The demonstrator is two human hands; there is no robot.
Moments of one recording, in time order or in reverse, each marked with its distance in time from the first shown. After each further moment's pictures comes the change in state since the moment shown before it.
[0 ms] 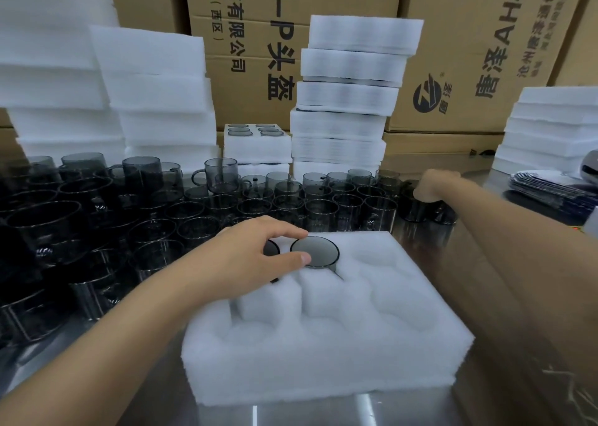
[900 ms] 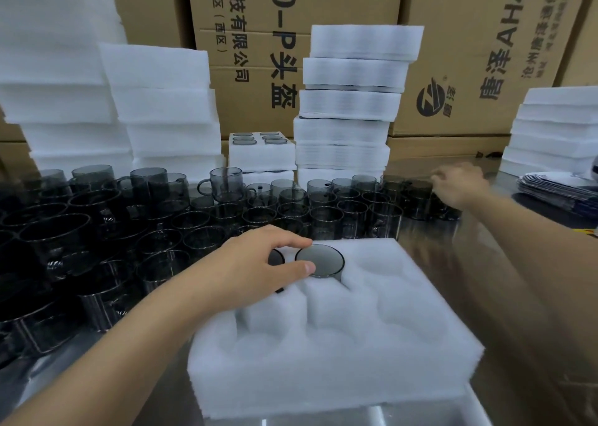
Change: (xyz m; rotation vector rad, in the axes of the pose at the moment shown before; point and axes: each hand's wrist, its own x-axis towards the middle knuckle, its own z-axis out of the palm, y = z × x) left_hand -0.003 0.004 0.001 0.022 -0.018 0.000; right_hand 0.015 0.036 0.014 0.338 0.282 -0.158
